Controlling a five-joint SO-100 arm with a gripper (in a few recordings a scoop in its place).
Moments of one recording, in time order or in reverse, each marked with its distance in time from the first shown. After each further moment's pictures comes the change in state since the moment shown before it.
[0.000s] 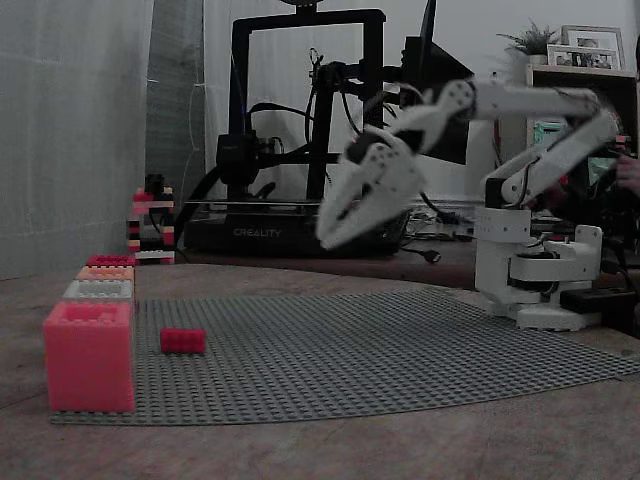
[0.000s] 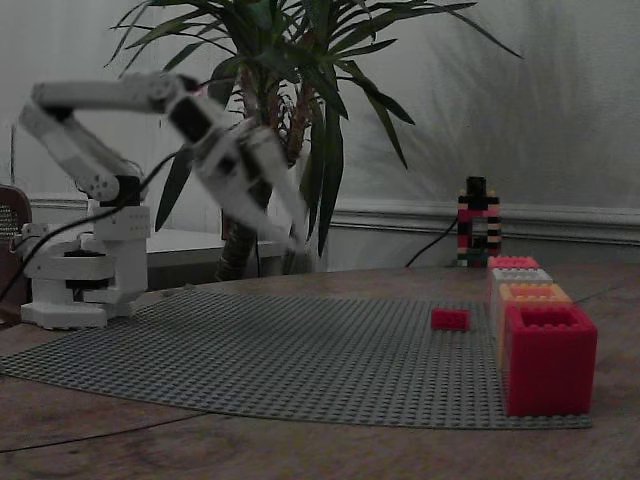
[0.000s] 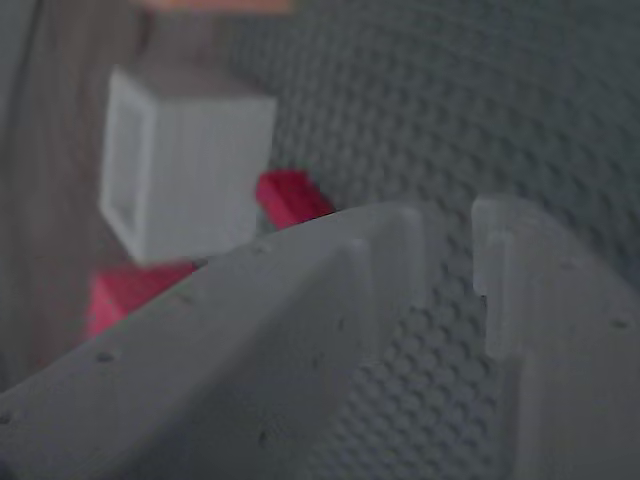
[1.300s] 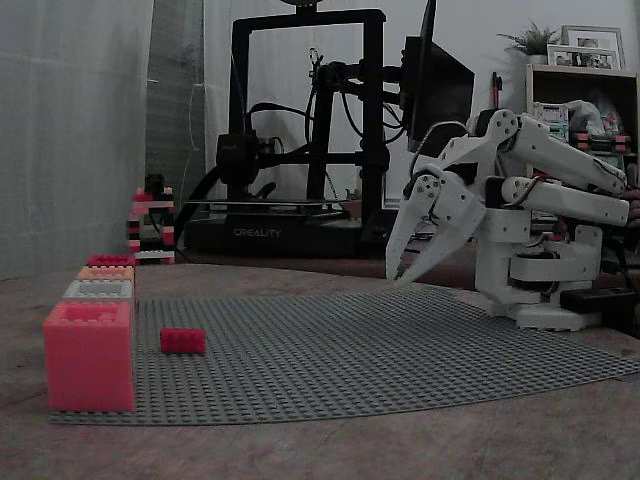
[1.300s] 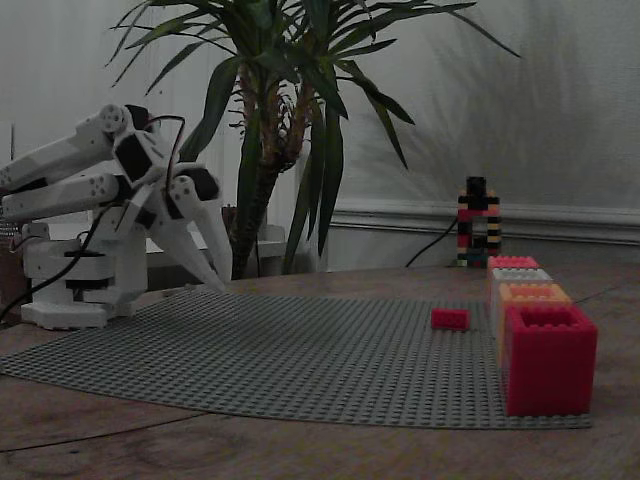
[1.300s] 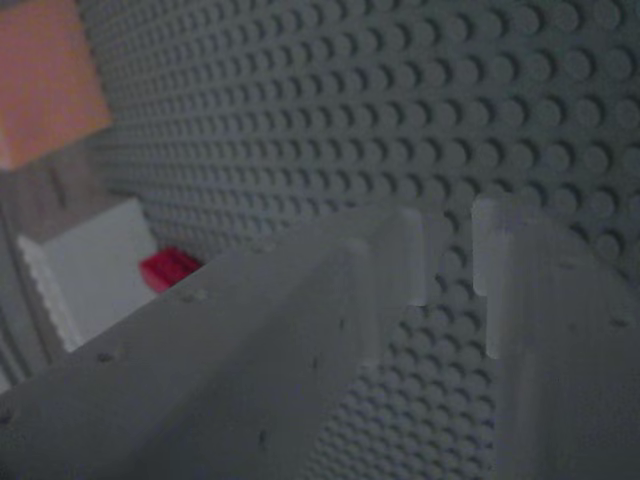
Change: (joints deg) arm 1.2 51.7 28.3 30.5 34.2
